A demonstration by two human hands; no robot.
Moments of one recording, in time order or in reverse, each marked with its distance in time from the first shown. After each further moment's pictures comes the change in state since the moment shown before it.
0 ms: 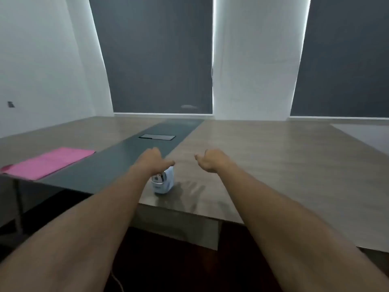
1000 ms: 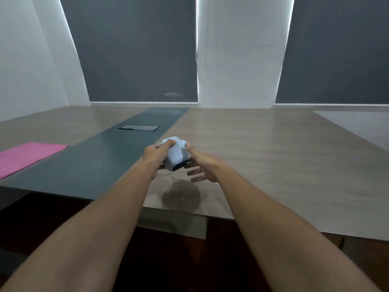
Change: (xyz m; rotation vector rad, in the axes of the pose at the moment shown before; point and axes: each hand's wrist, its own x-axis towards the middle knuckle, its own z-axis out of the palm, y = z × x) left_hand 0.020 0.041 0.056 -1.105 -0.057 -0.251; right_hand 0.007 0.030 0.033 1.016 -0.364 0.166
